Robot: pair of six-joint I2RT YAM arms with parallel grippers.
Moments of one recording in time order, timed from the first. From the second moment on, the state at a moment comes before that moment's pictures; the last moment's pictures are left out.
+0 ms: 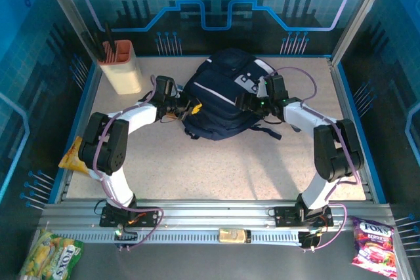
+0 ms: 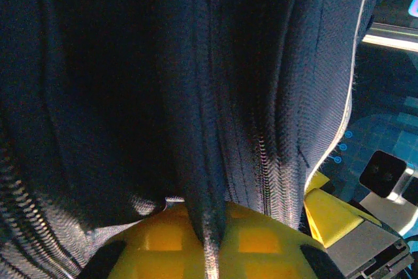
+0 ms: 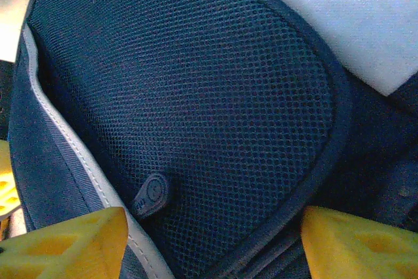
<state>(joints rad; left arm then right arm) -0.24 1.80 1.09 -0.02 0.65 -1.18 0.26 1.71 1.08 -0.17 -0.43 0.52</state>
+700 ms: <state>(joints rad) -0.24 1.81 1.09 -0.02 0.65 -1.18 0.30 1.62 1.01 -0.21 -0.57 0.37</state>
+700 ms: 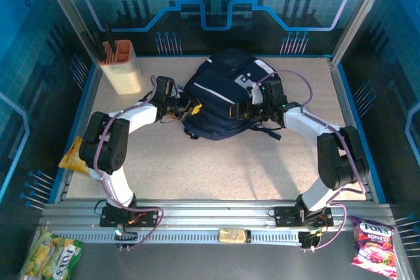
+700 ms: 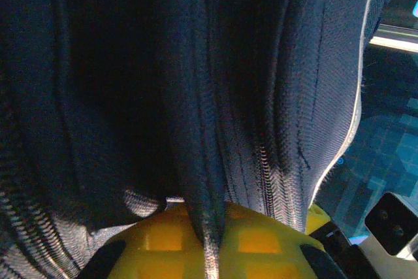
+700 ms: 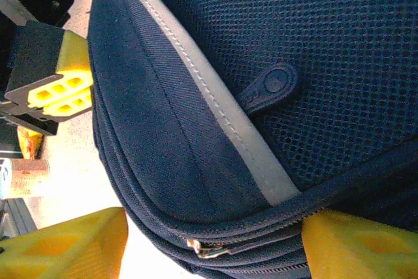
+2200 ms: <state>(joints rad) -0.26 1.79 1.12 -0.13 0.60 -1.04 0.34 1.32 0.76 -0.15 -0.30 0.61</state>
